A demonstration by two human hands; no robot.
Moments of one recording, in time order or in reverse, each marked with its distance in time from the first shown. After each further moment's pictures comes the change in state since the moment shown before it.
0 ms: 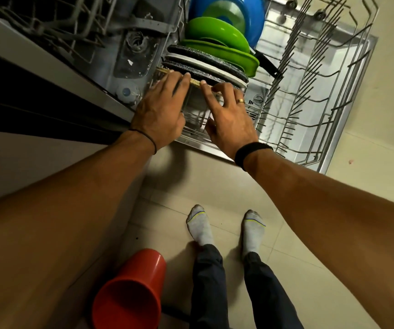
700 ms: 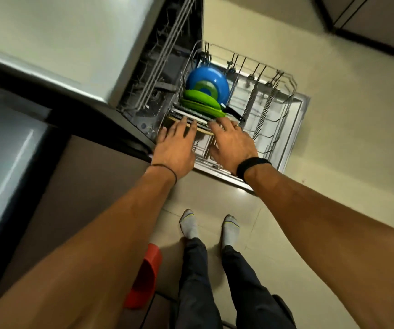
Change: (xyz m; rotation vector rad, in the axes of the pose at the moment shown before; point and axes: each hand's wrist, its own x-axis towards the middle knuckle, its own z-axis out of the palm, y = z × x) left_hand -0.071 0.148 -0.204 0.062 -0.180 -0.213; right_hand -0.089 -0.035 -0.248 -0.090 -0.149 -0.006
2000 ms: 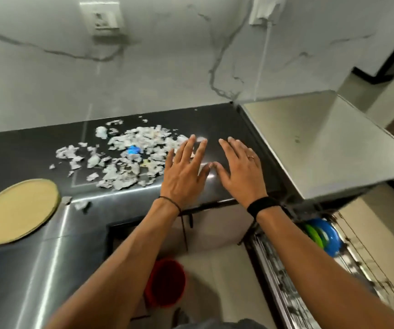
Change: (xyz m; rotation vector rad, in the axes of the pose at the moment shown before) left_hand -0.450 -0.137 -0.181 -0.078 0.860 -0.837; right_hand -0.190 -0.391 -0.191 0.058 0.410 -0.981
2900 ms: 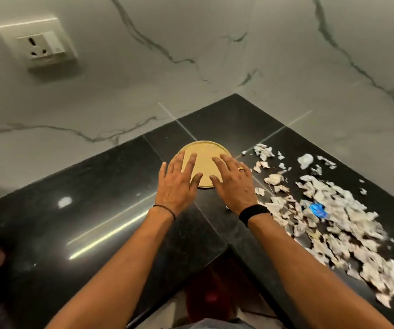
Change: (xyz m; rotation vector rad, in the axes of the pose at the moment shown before) left_hand -0.195 -0.274 -0.112 0.375 0.106 -1.208; right_hand 0.100 -0.378 0.207 0.390 -0.366 -1.058
